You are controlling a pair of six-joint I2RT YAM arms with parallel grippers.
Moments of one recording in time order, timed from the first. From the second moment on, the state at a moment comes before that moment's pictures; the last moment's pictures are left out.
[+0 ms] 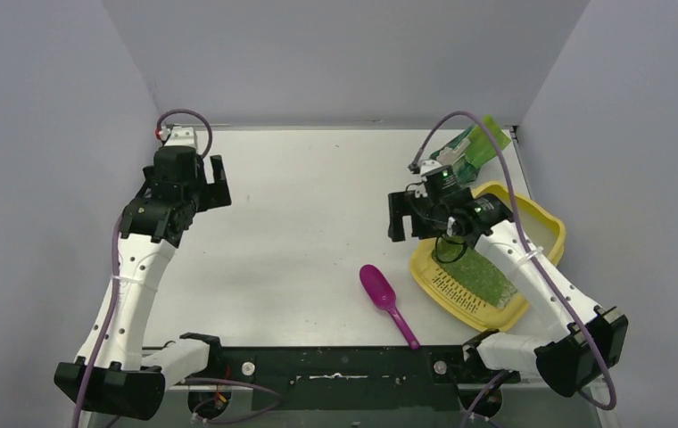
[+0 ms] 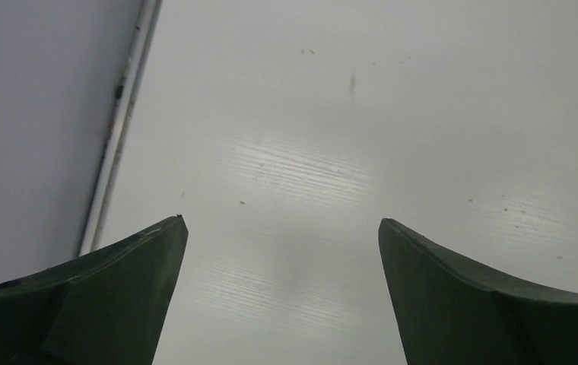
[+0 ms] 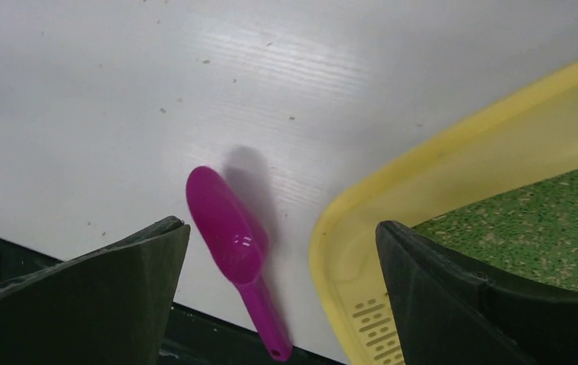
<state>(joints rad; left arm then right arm) -0.20 1.12 1.30 -0.83 -0.41 -0.22 0.44 1.23 1.20 -0.87 -0.02 0.28</state>
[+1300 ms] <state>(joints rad) 0.16 1.01 1.10 -0.80 0.43 -0.41 0.94 1.58 0.93 -0.74 0.42 0.56</state>
